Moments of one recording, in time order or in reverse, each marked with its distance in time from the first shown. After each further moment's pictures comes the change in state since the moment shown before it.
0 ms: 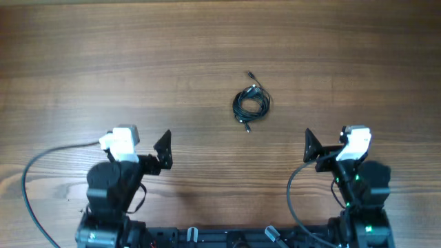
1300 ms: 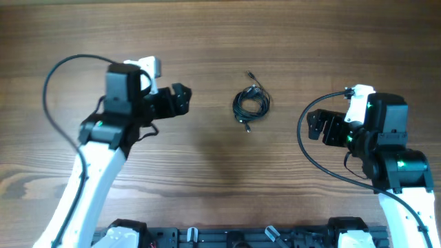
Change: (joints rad) left arm -0.076 0.851 0.601 -0.180 0.156 -0.131; right arm 0.000 0.578 0.651 -0.581 -0.036 0.080
